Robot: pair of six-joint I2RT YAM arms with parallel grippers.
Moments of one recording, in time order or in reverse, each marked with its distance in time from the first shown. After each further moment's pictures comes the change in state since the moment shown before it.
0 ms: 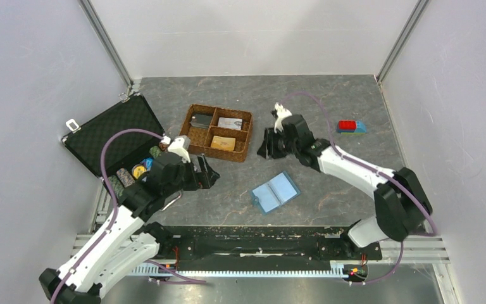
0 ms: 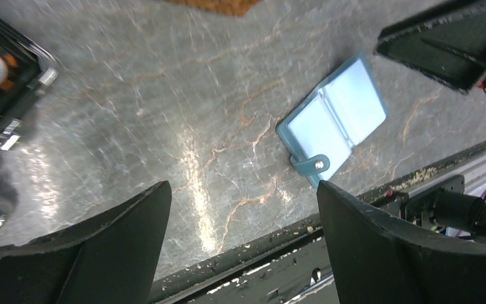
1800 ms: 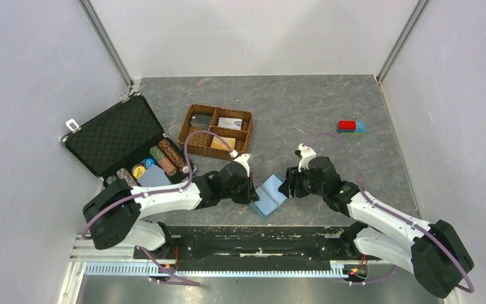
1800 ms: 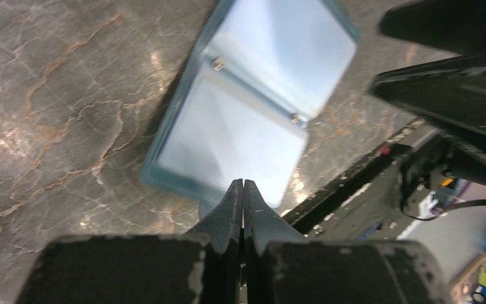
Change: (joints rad) left arm -0.430 0.696 -0.004 0.549 0.009 -0.194; right arm 0.006 -0.452 -0.486 0.041 0.000 -0.031
